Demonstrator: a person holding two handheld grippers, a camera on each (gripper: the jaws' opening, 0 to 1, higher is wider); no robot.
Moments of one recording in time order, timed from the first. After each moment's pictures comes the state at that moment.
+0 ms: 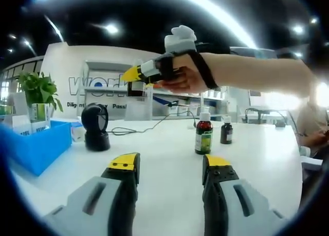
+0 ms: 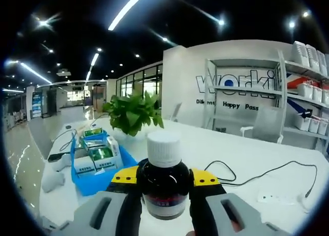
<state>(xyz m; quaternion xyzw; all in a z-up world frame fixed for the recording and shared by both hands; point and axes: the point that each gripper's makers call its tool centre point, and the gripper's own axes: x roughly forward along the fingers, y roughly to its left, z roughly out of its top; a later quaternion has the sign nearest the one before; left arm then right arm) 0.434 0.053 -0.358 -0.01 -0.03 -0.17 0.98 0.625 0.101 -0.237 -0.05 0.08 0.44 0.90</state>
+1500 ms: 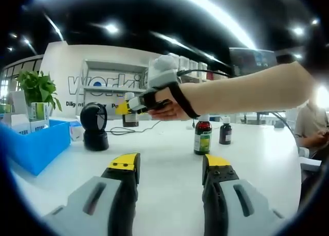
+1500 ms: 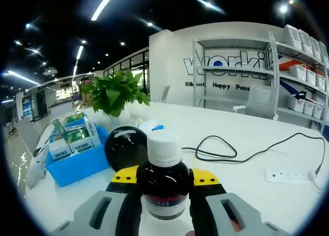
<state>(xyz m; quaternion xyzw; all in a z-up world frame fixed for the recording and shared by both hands) 0.434 0.050 -0.358 -0.01 -0.03 -0.18 0.98 0.670 0.105 -0.325 -0.06 0.15 0.39 0.91</state>
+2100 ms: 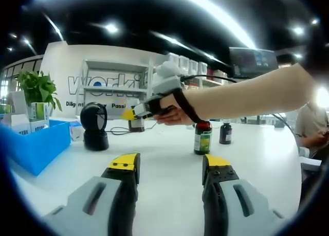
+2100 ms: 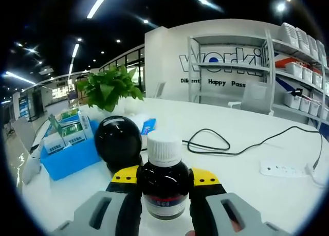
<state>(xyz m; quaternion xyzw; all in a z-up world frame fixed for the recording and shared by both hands) 0.434 0.050 -0.358 -0.01 -0.03 -0.18 0.98 0.677 0.084 -0.338 -0.06 0.16 0.37 0.91</state>
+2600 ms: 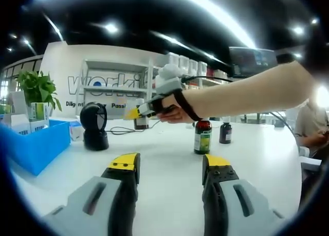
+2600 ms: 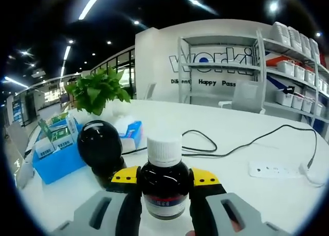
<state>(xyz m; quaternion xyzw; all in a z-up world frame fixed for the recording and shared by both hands) 0.435 0.050 -0.359 -0.01 -0.03 -0.18 0.98 0.657 0.062 -0.335 -0.06 0.16 0.34 0.92</state>
